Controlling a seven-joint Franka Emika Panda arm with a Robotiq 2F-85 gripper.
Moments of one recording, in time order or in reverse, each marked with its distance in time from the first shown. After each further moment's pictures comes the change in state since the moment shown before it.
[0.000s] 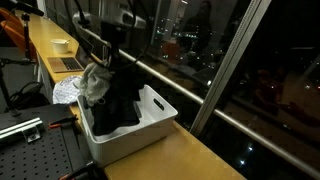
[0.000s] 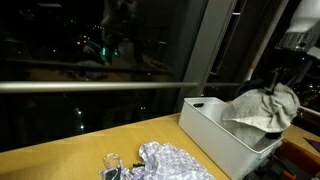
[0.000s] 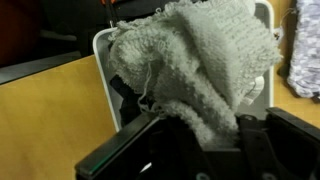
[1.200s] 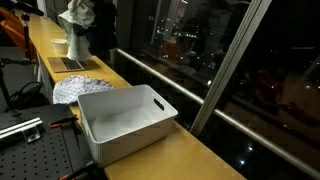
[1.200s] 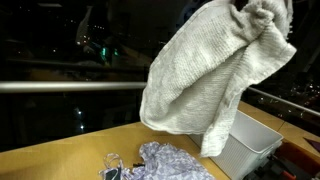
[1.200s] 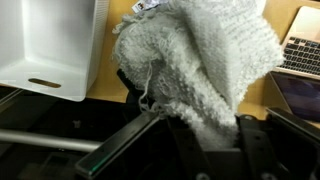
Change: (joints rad) arm 0.275 0.284 0.364 0.721 -0.041 -0.304 0.173
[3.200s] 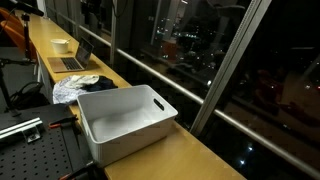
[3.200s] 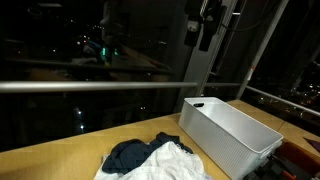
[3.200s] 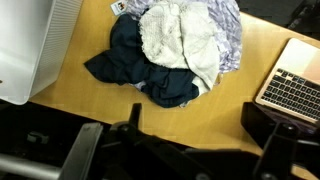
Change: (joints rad) arm 0.130 0.284 -0.063 0.168 -0.009 -0.014 -0.108
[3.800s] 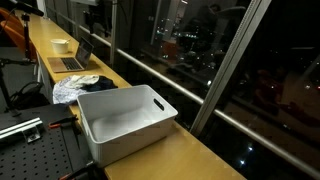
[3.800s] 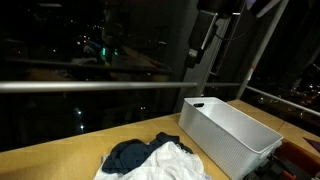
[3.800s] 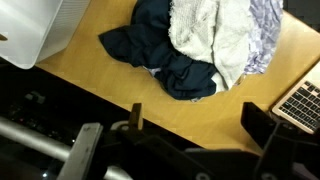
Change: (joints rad) arm -0.025 -0.064 -0.027 -0.210 -0.065 0.237 -0.190
